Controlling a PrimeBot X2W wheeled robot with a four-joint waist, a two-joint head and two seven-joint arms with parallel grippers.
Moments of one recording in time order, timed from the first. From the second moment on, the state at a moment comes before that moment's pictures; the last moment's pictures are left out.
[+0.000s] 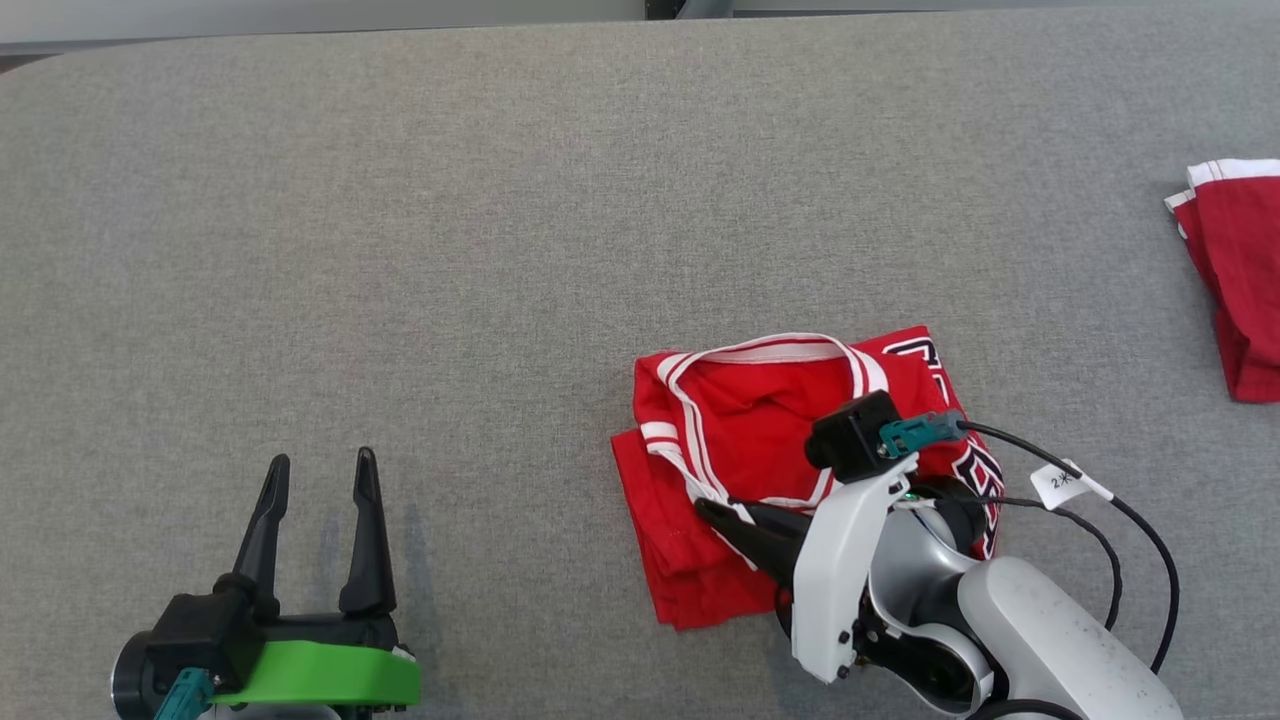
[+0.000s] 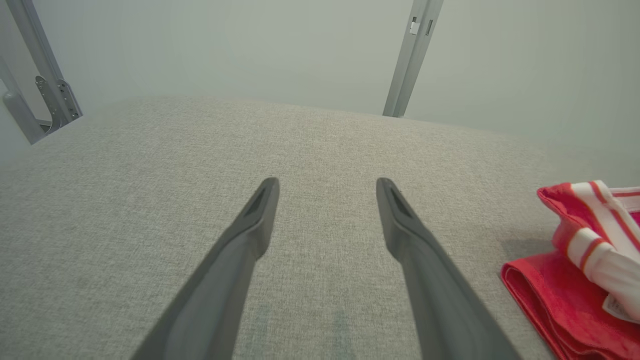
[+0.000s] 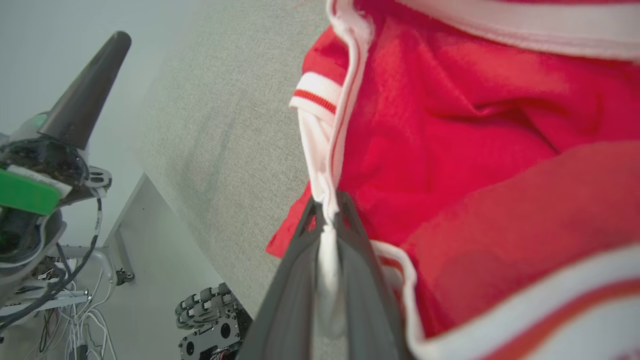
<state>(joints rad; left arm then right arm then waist) 0.03 0.05 -0.05 0.04 -0.24 -0.06 -0.26 -0.29 -0.21 0.54 0.01 0.67 0.13 0.51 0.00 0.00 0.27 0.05</state>
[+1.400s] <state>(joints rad) 0.07 0.05 -0.03 0.06 -0.26 -0.05 -0.26 0.05 -0.19 0.16 -0.24 0.62 0.13 0.20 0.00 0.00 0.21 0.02</state>
